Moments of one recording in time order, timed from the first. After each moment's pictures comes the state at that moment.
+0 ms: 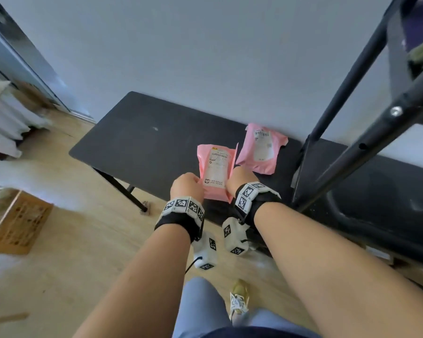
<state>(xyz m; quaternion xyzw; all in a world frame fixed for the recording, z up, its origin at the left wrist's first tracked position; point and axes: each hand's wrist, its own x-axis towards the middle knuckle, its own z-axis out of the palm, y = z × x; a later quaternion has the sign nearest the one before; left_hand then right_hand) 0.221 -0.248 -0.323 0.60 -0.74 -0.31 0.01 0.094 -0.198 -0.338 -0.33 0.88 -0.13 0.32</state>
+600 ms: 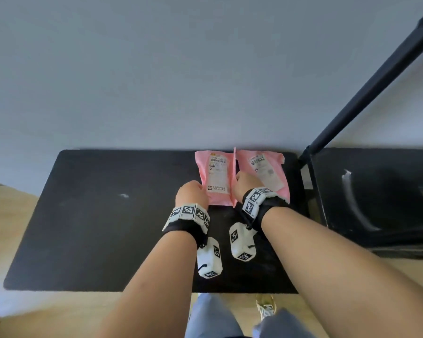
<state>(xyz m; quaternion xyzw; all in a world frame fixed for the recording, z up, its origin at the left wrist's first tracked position) 0.102 -0.447 -0.359 0.43 -0.84 -0.31 -0.14 0.015 -0.348 -0.360 -0.11 0.93 -0.11 0.34</state>
